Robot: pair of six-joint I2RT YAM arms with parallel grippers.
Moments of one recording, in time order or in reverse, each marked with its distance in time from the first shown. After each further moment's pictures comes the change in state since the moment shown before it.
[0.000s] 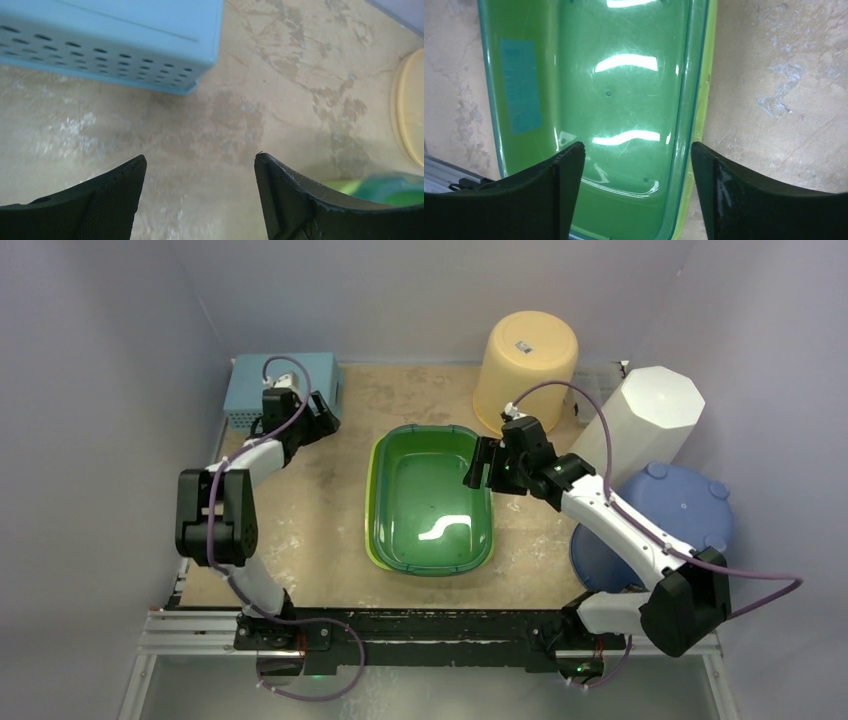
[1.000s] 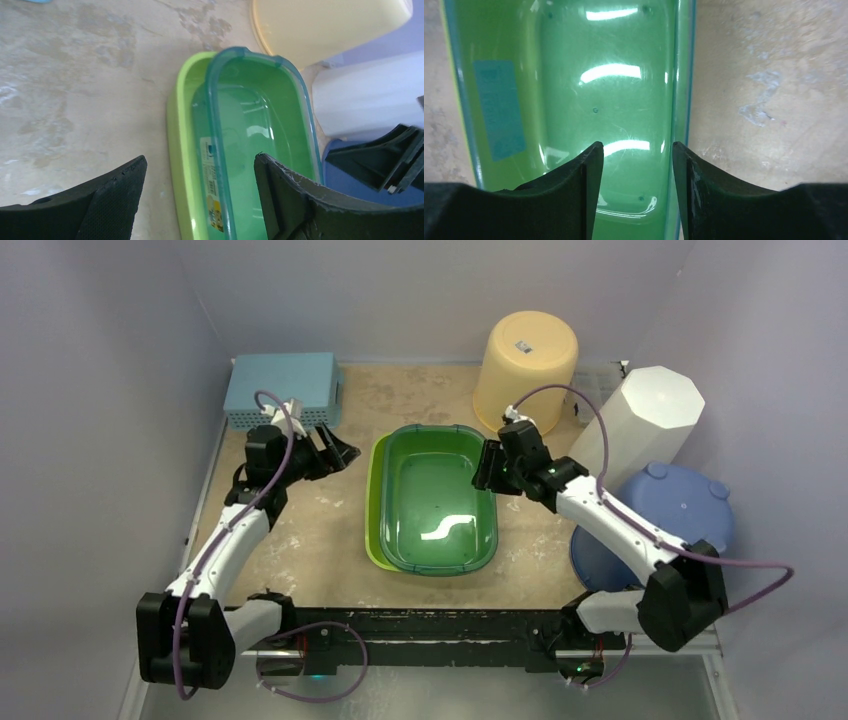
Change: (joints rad) left arm -0.067 -0.691 -0.386 -0.127 0.258 -0.132; right arm 0.002 0.072 -0.051 0.072 0.071 0.000
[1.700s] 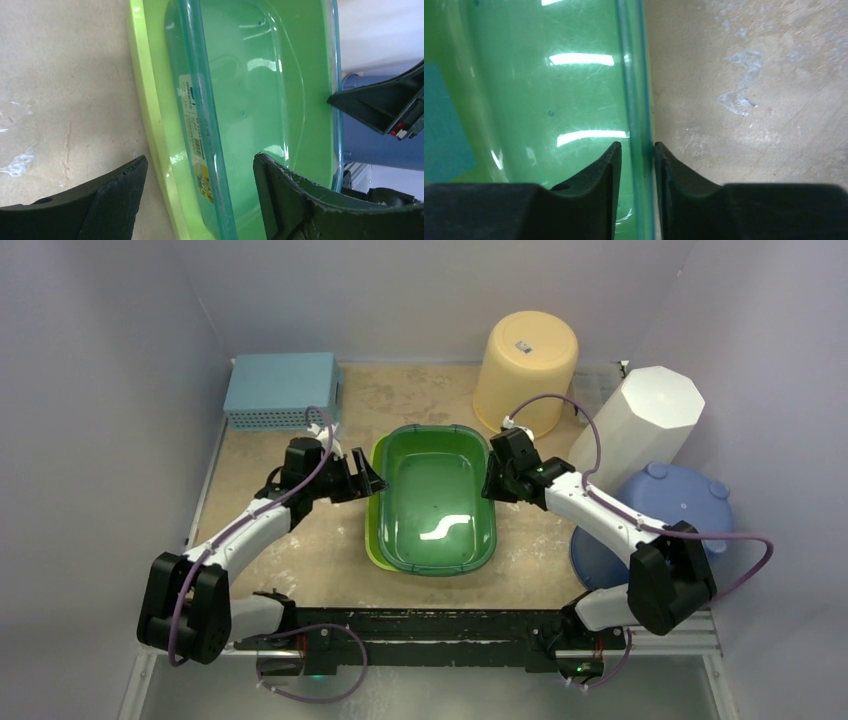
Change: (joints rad) left arm -0.199 0.131 -0.051 -0.023 0.015 0.001; right arm -0.001 0.047 -0.034 -0.014 0.072 0.030
